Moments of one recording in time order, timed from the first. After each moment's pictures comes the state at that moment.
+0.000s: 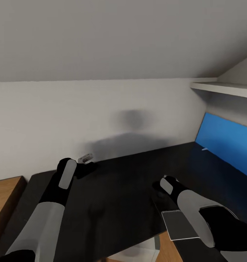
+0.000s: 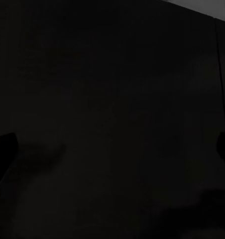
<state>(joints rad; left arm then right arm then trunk) -0.79 -0.08 0.10 -1.08 0.68 1.00 0.46 -1.02 0.04 0.13 -0.11 -0.56 0.37 -0.33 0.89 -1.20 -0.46</state>
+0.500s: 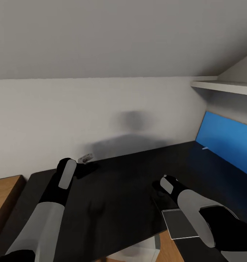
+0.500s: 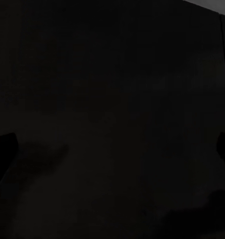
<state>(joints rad) -0.79 -0.08 0.10 -1.08 0.68 1.00 0.46 -1.03 0.04 0.15 -0.12 -0.58 0.38 -0.34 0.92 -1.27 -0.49</state>
